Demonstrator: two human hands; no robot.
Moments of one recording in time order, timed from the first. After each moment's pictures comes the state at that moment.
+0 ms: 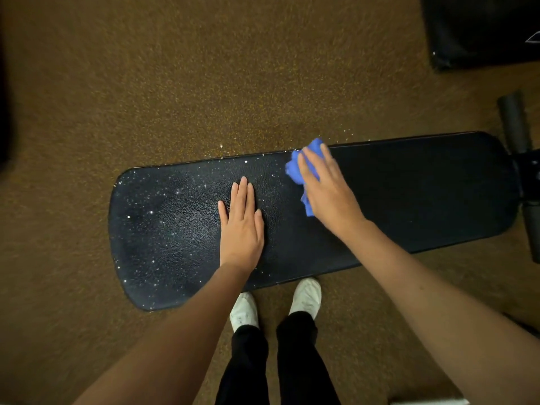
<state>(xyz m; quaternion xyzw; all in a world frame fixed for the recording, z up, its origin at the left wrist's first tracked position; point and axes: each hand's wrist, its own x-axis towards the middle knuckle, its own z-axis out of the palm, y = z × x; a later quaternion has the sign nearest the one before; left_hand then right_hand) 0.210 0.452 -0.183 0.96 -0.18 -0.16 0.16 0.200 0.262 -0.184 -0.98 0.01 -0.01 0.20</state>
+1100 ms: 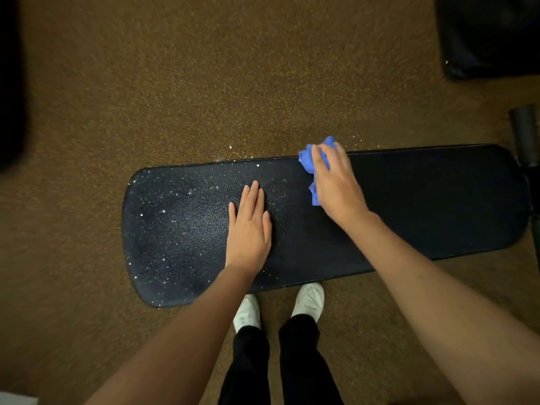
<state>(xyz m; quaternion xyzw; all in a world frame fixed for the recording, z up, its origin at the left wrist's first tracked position) 0.216 0.454 -0.170 0.95 -0.18 -0.18 0.19 0.227 0.259 -0.185 -0.97 0.08 0.03 0.21</state>
